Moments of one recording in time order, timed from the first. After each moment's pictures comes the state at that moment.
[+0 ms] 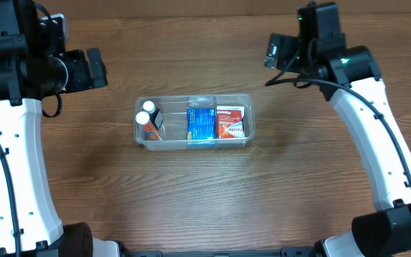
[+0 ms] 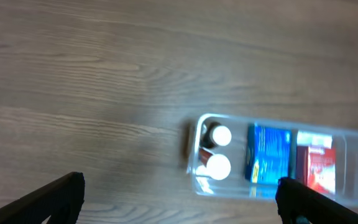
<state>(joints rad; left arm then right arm) 0.13 1.63 2.04 -1.44 0.14 -0.07 0.24 1.68 1.71 -0.91 0.11 0.38</state>
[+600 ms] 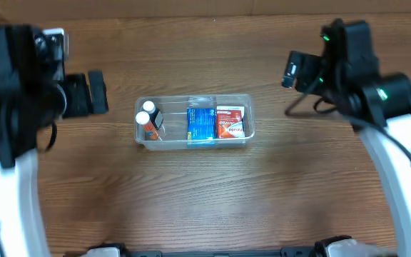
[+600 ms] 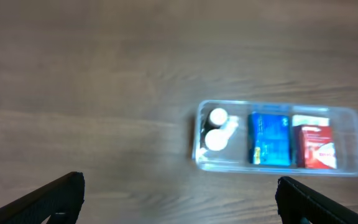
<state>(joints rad) 0.05 1.41 2.02 -1.50 0.04 -0.05 0.23 1.44 1.65 -1.07 0.12 0.40</state>
